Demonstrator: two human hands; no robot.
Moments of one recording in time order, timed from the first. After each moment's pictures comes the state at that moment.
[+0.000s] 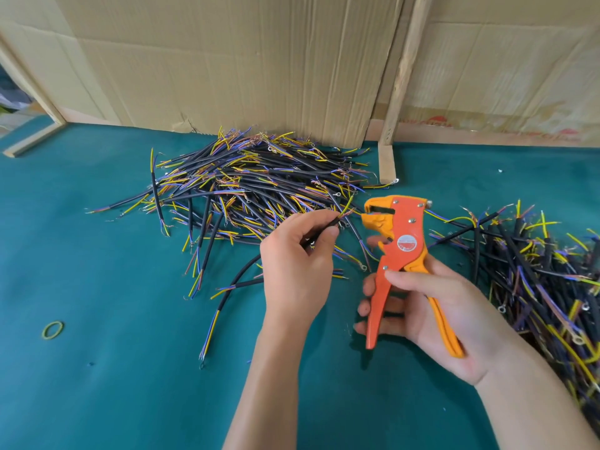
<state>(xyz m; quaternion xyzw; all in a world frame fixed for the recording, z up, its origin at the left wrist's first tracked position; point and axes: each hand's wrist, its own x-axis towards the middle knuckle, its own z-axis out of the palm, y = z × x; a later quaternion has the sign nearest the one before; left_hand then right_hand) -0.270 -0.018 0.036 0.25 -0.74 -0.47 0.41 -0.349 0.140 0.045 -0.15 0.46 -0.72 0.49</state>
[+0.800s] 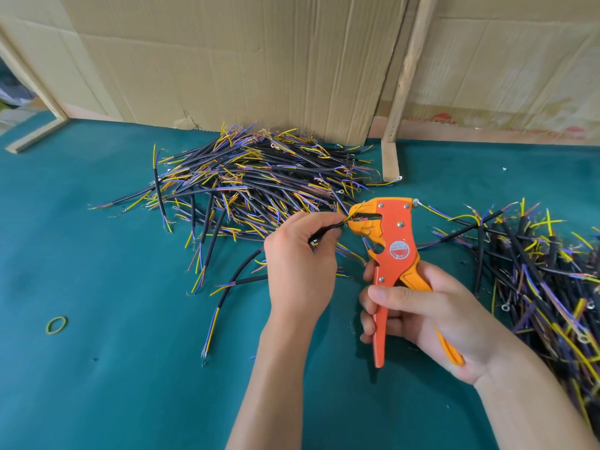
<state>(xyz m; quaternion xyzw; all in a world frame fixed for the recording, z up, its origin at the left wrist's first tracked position) -0.273 -0.018 0.033 0.24 -0.77 -0.42 0.42 -0.342 0.138 0.044 -0.18 0.53 -0.67 0.48</state>
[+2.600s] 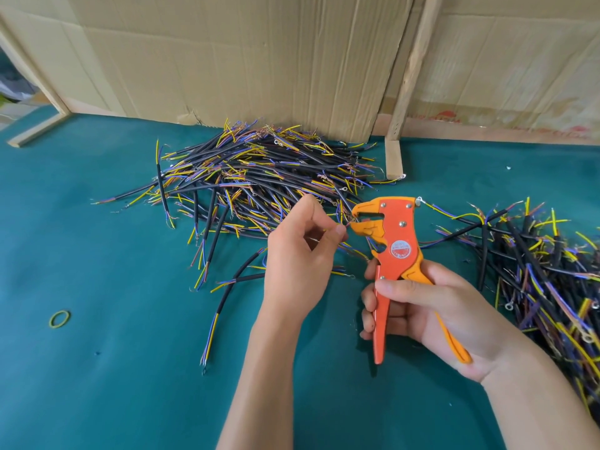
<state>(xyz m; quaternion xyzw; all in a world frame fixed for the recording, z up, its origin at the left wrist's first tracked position) -0.266 -0.030 0.029 0.16 -0.74 -0.53 0.38 -0.344 0.139 0.046 -0.18 0.52 -0.67 0.50</state>
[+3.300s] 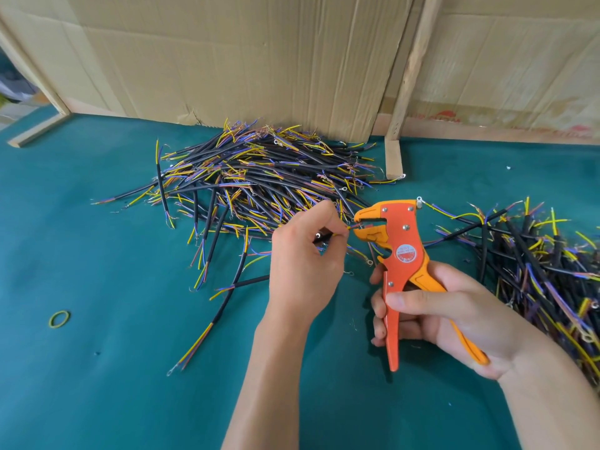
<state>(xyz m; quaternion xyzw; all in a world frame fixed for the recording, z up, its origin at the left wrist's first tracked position) -0.267 -0.023 0.031 0.15 -0.80 -0.41 0.42 -0.355 0.152 0.046 -0.20 0.55 -0.63 0.51</state>
